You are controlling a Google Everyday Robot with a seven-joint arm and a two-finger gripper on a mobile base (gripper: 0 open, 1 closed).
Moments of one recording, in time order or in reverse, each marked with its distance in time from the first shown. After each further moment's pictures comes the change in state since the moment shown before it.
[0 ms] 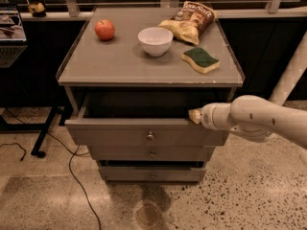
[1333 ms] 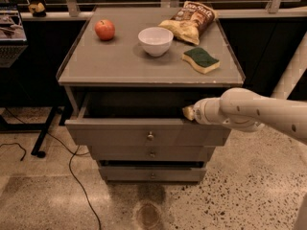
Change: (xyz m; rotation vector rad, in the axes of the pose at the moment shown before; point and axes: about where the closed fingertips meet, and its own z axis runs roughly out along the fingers) arm -0.013 0.005 0.021 -0.001 0.035 -0.081
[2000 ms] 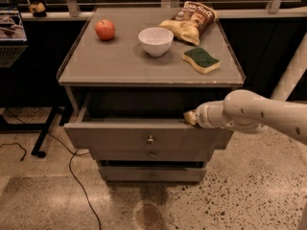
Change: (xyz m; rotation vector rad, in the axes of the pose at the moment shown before) arm 0.016 0.003 0.000 -0.043 0.039 -0.031
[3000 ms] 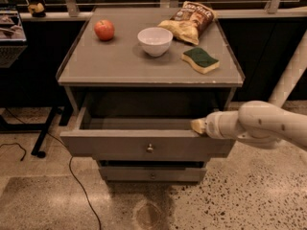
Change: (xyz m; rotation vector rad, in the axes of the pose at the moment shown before) arm 0.038 0.010 -0.031 -0.042 0.011 0.127
